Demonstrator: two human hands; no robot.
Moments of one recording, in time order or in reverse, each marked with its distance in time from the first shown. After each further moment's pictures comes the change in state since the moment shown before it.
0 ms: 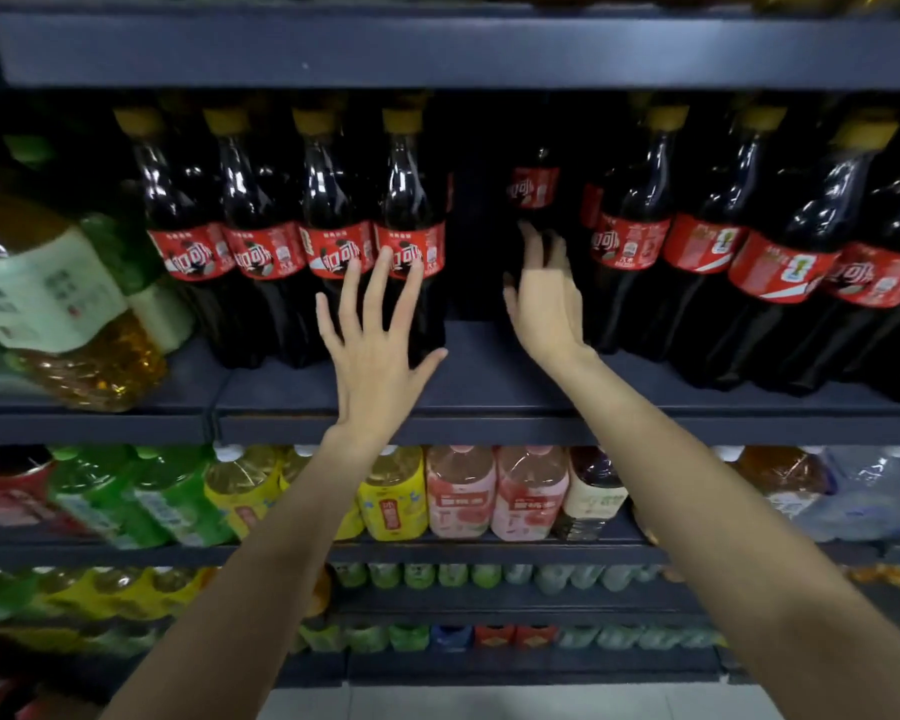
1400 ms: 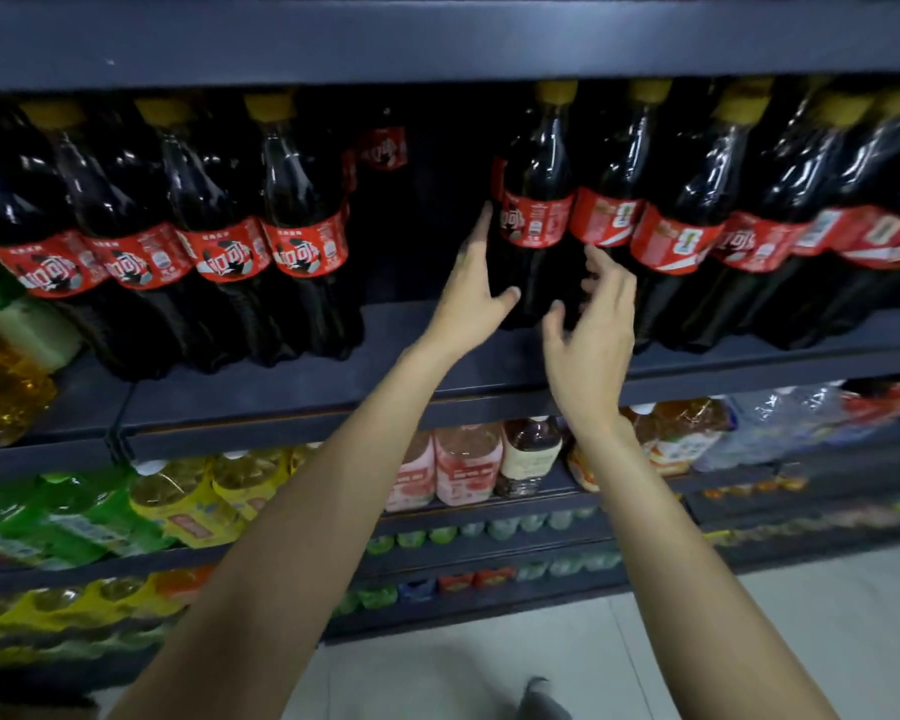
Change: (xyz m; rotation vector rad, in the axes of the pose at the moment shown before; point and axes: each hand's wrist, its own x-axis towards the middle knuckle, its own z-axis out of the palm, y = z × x) left_hand 0.073 0.137 0.029 -1.164 -0.557 -0.133; right_hand -0.078 0.053 -0.076 0.221 0.355 0.184
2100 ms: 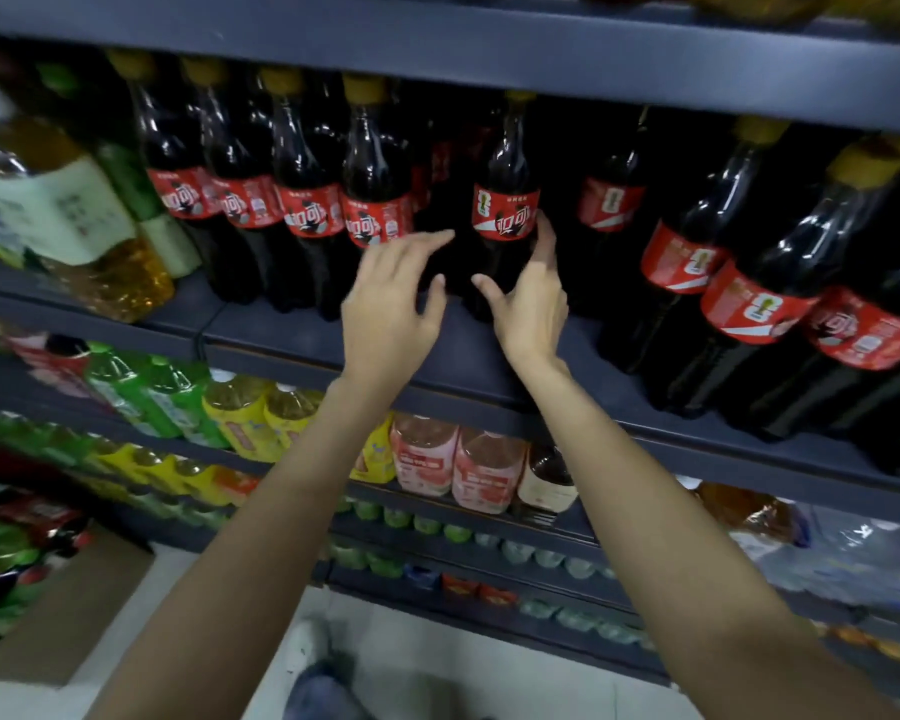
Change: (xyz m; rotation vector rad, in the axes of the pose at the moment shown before) left_hand -0.076 0.010 -0.055 0.796 0.679 0.199; right_hand 0.041 -0.025 0.088 0.159 -0.443 0.010
